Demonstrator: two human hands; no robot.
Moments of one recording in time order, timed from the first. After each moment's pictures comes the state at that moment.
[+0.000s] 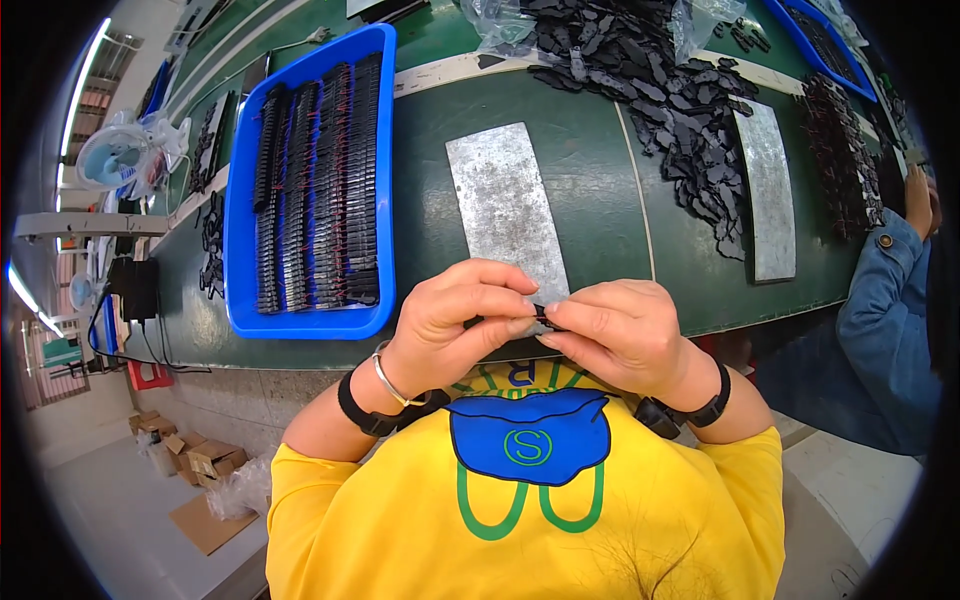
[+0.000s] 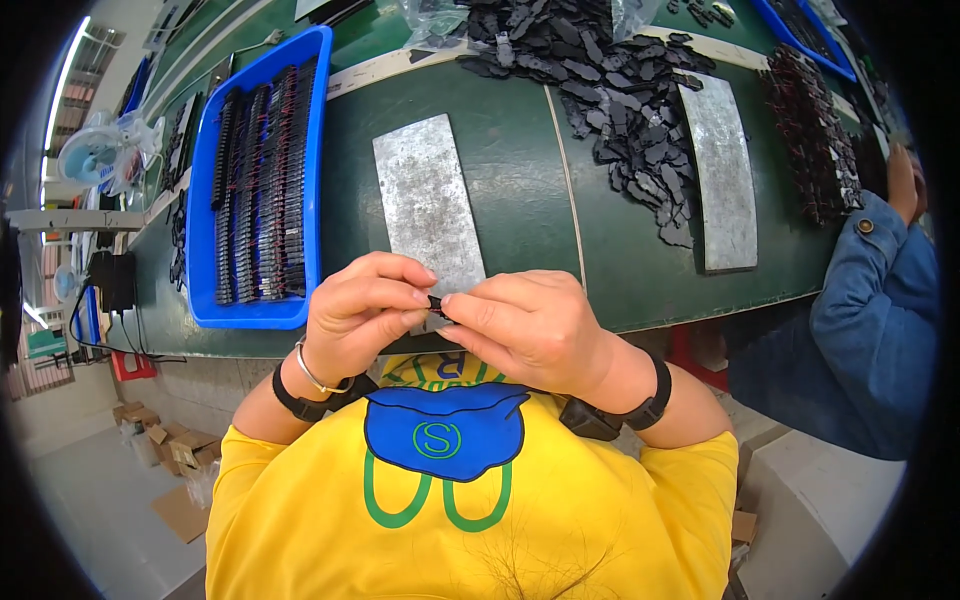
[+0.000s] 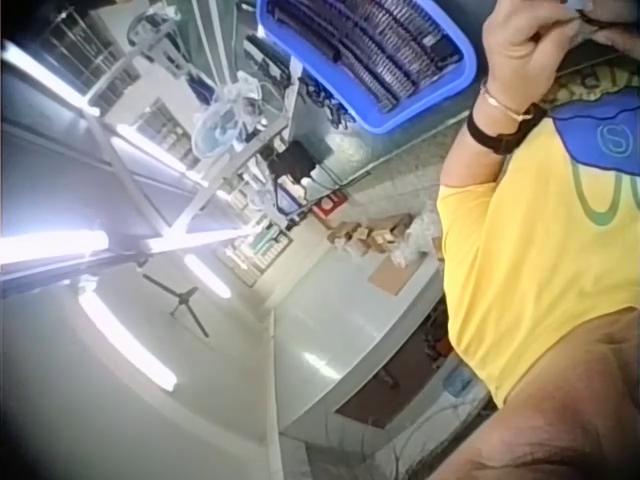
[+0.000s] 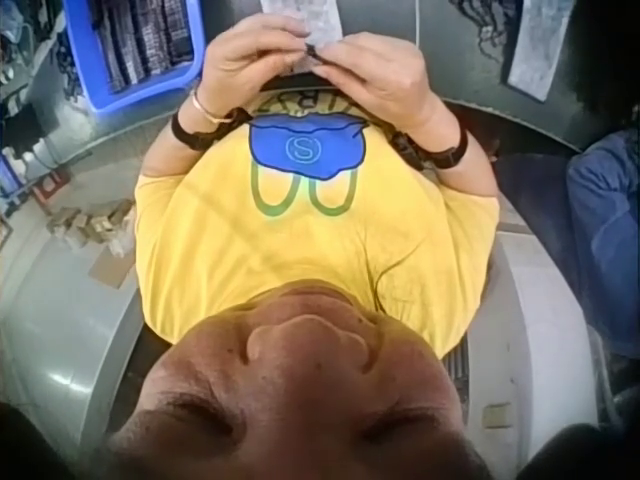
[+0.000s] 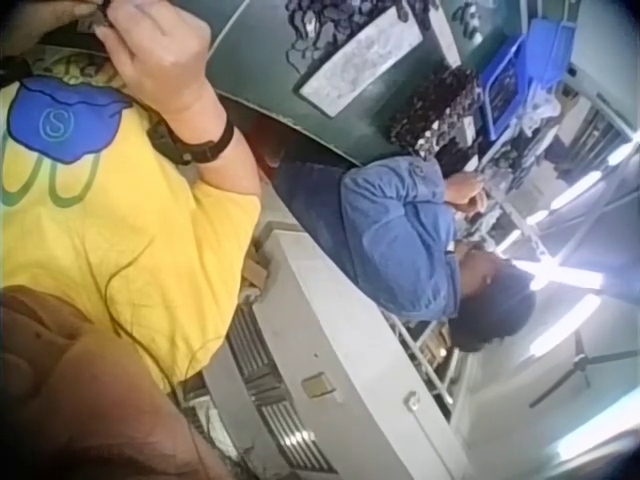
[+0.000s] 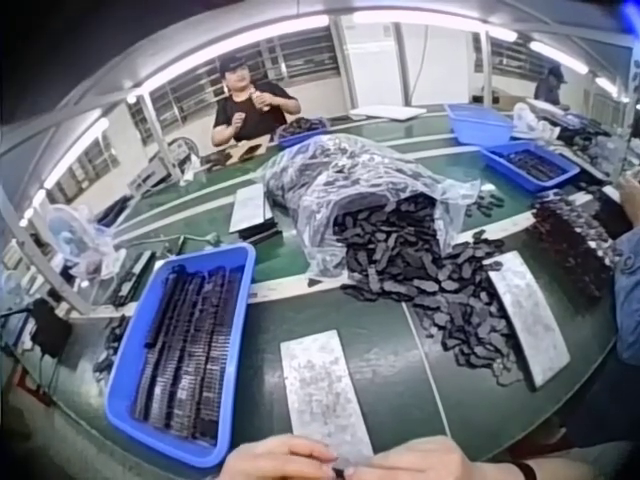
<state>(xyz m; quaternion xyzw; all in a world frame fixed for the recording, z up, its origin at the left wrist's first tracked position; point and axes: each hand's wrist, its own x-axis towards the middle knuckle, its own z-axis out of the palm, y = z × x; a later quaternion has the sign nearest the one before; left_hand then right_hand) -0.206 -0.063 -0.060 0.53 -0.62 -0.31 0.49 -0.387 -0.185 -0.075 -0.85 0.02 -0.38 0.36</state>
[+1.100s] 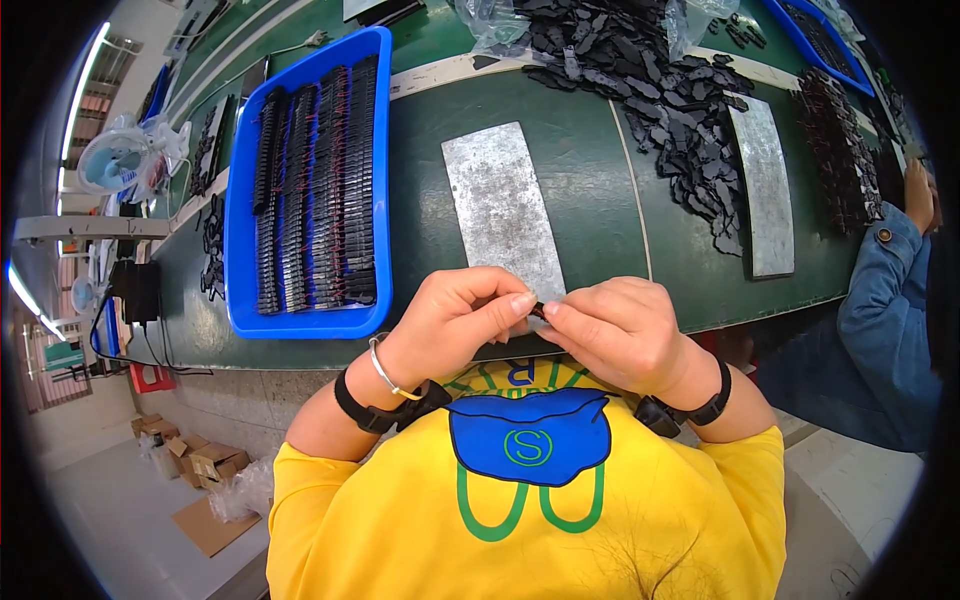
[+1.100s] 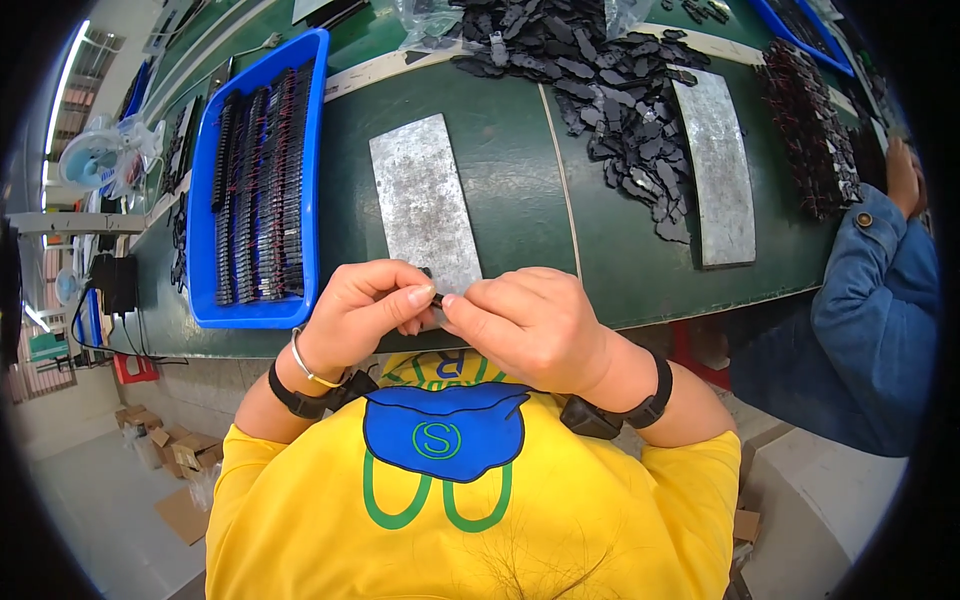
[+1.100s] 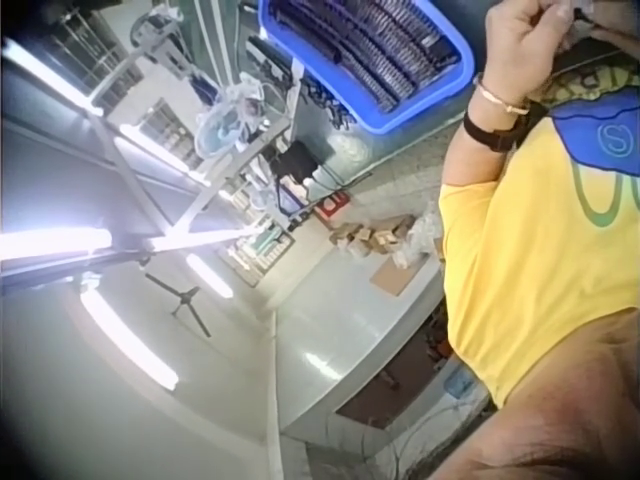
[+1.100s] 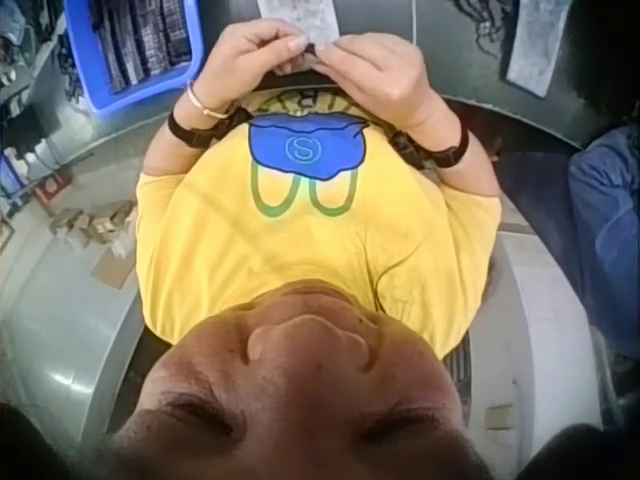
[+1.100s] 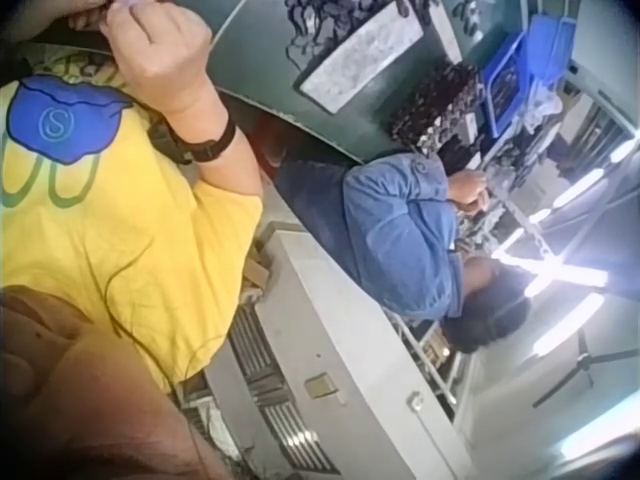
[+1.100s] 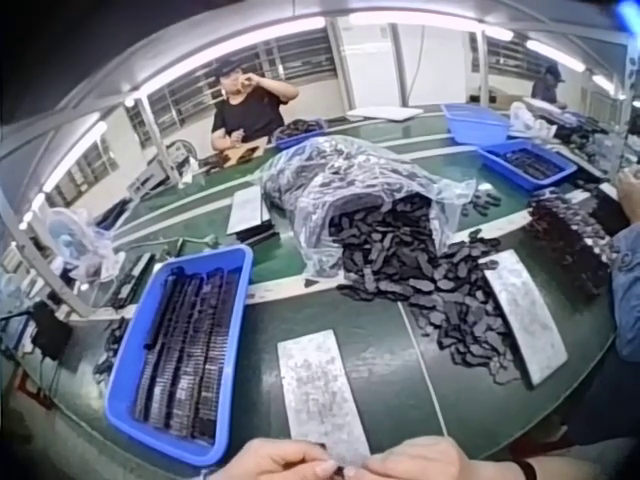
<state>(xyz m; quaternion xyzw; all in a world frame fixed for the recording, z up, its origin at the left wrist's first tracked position) -0.212 -0.068 -0.054 0.58 -0.39 -0.55 0.46 -0.389 -0.185 -0.077 -0.87 -0.01 -0.41 0.25</state>
